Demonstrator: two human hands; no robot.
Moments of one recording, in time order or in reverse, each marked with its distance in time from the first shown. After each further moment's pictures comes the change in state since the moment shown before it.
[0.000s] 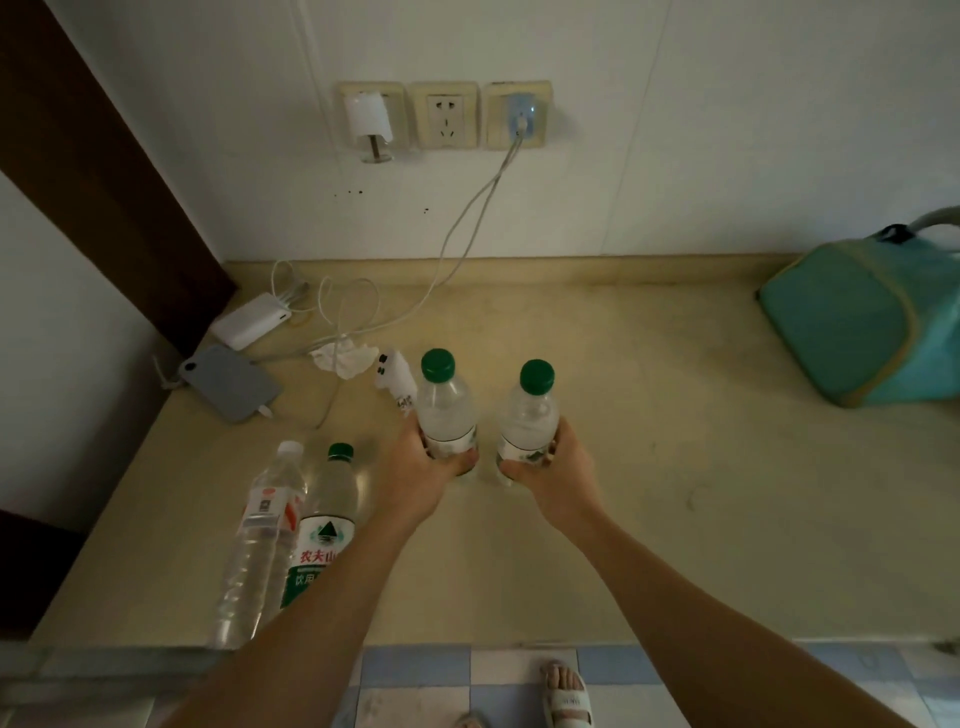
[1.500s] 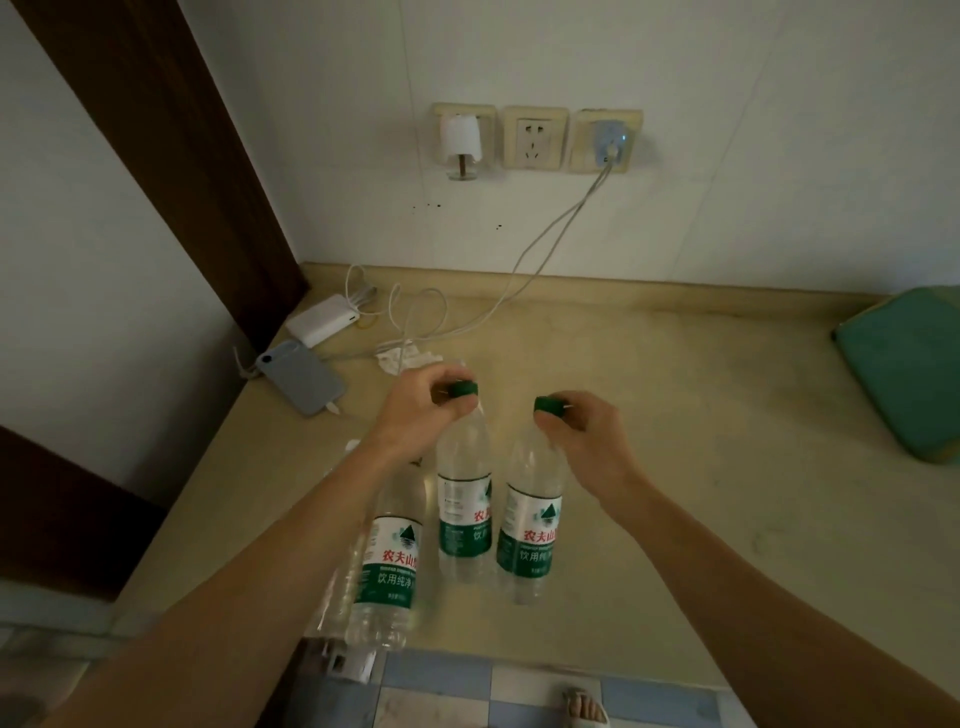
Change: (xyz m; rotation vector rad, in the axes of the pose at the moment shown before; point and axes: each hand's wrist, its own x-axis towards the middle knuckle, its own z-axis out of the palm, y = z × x) left_hand 0.035 0.071 -0.098 0.200 -0.099 0.104; right_hand 0.018 -0.091 0.027 0.023 -0.065 -0.038
